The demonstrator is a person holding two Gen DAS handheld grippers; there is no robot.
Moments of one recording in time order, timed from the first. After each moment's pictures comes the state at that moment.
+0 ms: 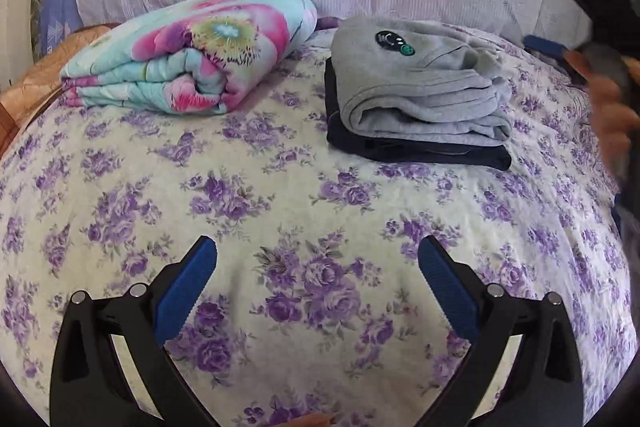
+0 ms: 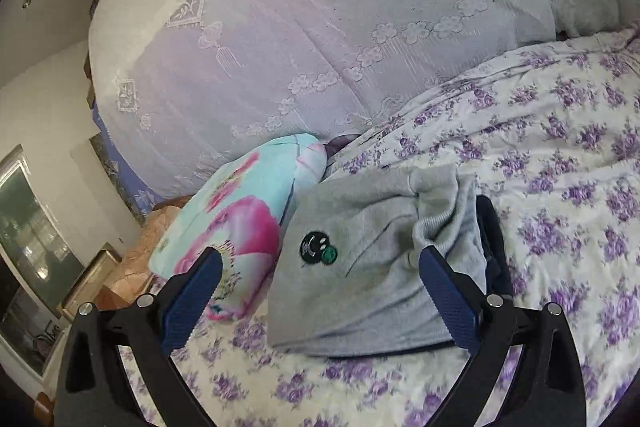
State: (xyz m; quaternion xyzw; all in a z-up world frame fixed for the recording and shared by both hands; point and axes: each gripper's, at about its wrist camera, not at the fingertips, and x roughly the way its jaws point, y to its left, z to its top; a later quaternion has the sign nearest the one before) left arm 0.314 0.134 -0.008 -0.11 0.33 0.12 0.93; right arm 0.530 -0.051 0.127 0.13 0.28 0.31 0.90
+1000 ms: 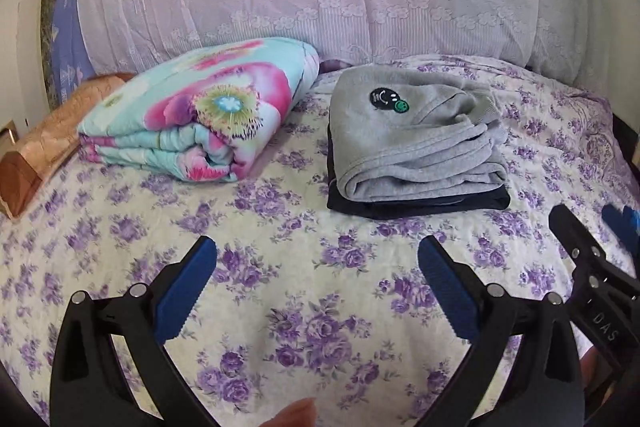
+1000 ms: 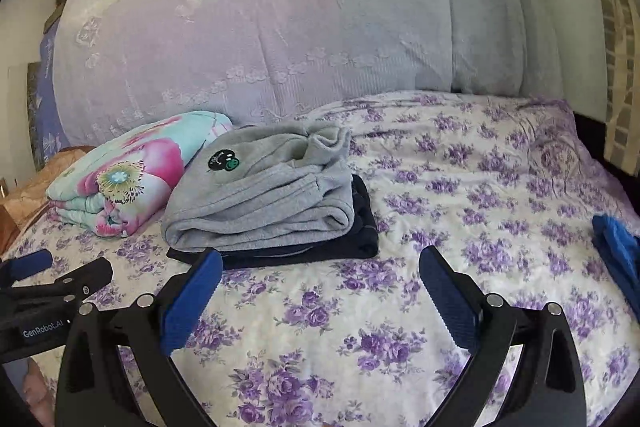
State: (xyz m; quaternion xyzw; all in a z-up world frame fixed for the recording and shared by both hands) left arm 0.318 0.117 0.047 -0.05 0.28 0.16 0.95; right arm 0.368 -0.087 0.053 -0.03 0.17 0.13 0.98
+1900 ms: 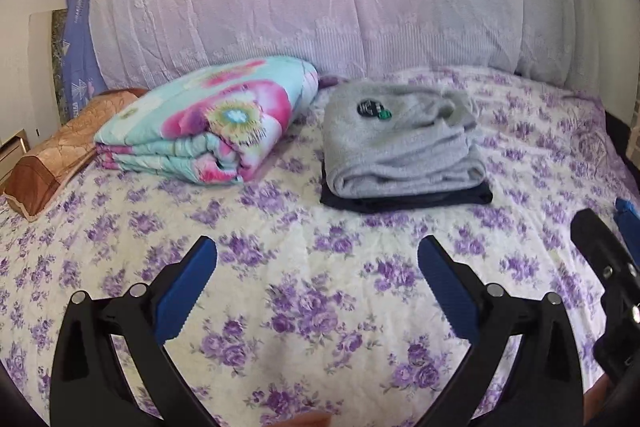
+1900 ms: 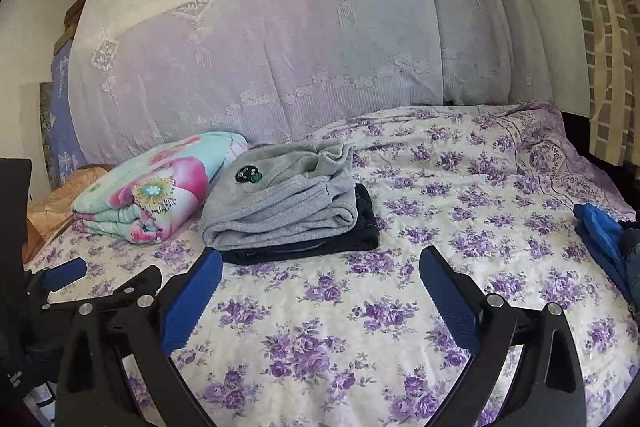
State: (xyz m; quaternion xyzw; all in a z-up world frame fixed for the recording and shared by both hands) left arm 0.271 0.091 0.059 -0.04 0.24 0.17 0.96; right arm 0.295 -0.115 0.073 0.04 0.14 0.14 0.98
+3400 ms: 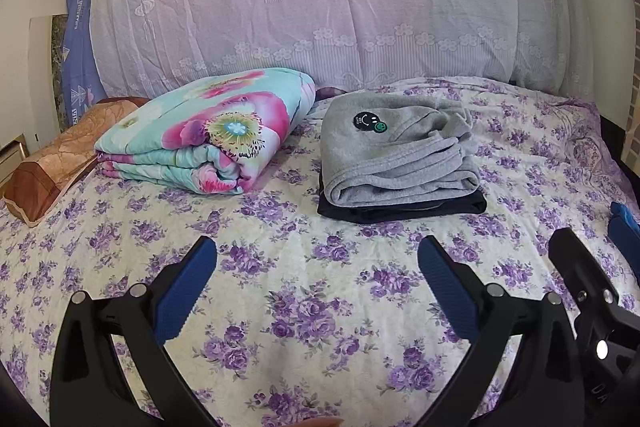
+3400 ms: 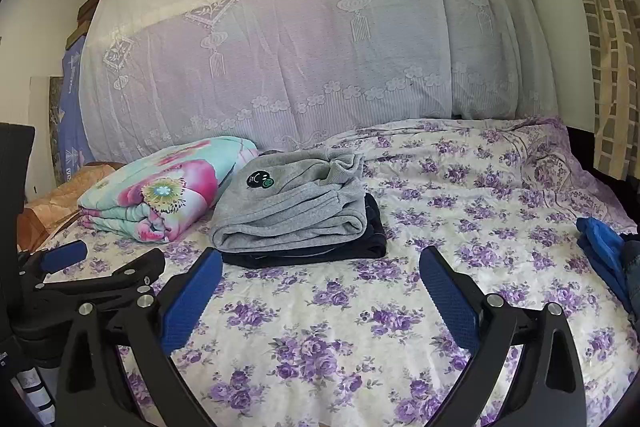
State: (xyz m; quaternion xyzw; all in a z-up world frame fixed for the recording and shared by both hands) left arm 0.270 0.087 0.061 -0.04 0.23 0.16 0.96; right arm 0.289 -0.099 0.066 0.01 0.14 0.15 0.98
